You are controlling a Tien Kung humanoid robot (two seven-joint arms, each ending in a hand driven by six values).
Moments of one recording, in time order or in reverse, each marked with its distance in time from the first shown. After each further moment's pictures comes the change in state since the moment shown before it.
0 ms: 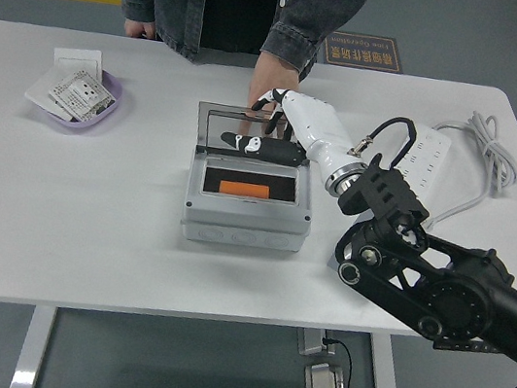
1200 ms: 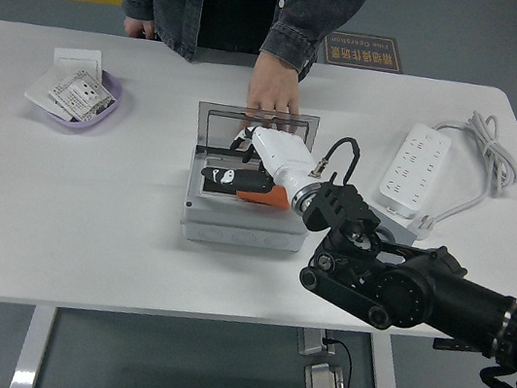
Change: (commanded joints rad) left arm -0.008 0.009 -0.005 0.000 -0.006 0.006 -0.008; right arm 0.095 0.181 -0.294 -0.360 0.150 -0.087 0.083
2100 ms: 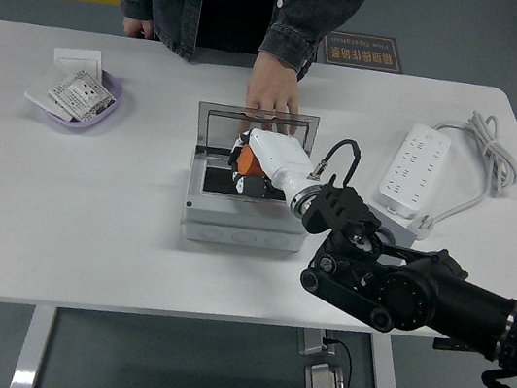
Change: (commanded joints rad) left arm 0.005 0.005 -0.062 0.000 0.054 0.000 0.008; right arm -0.001 -0.006 0.009 0.016 0.004 0.024 0.008
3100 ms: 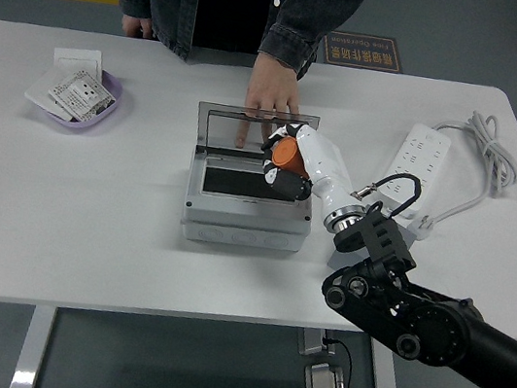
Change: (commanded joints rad) left arm 0.003 -0.003 -0.015 0.000 0.002 0.000 -0.002; right arm -0.206 -0.075 0.197 0.141 0.037 -0.192 0.109
